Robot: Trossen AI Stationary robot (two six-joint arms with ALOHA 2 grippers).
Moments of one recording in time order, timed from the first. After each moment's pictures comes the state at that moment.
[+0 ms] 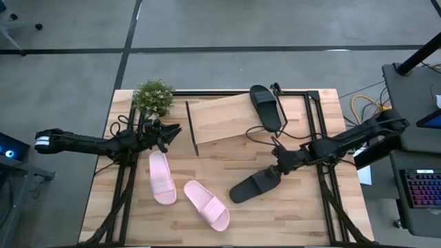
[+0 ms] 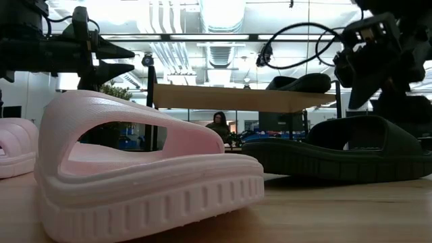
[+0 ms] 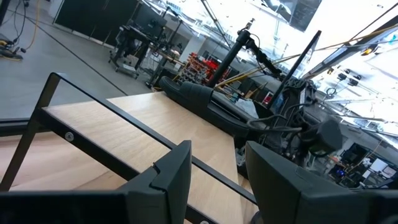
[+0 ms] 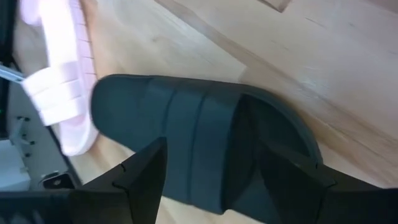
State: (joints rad) left arm 0.05 0.59 0.01 0.74 -0.38 -0.52; right arm 0.29 1.12 0.47 -0.23 0.02 1.30
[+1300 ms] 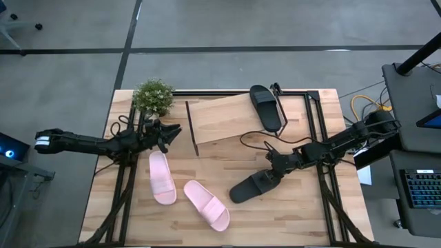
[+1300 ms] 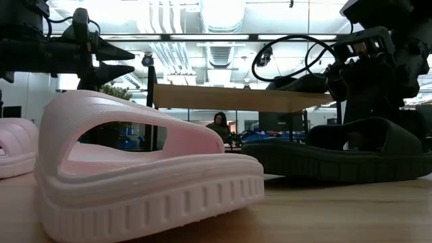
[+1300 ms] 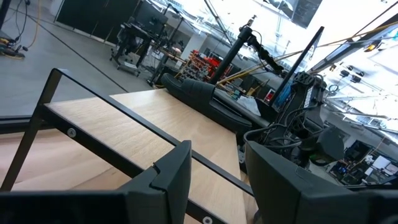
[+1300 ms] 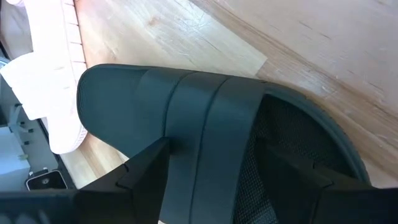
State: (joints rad) left arm 0.05 0.59 0.01 0.72 -0.38 -0.52; right arm 0.30 1.28 0.47 -0.07 -0.03 1.28
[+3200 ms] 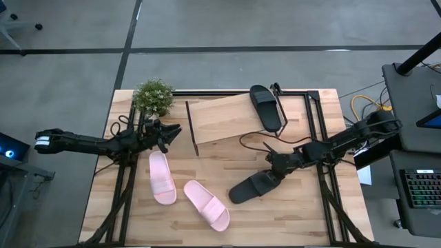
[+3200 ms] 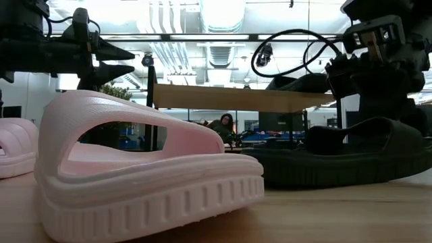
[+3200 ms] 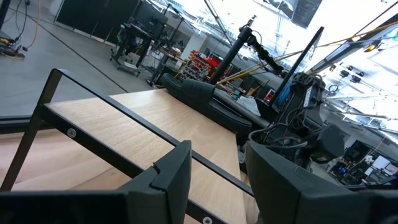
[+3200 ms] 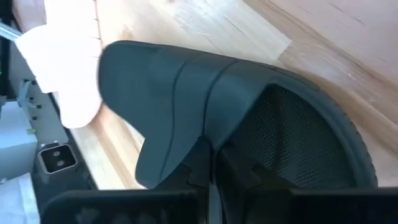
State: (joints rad) left arm 0.06 0.59 0.01 0.72 -0.38 -0.52; right arm 0.29 1.26 0.47 -0.07 -0.11 1.22
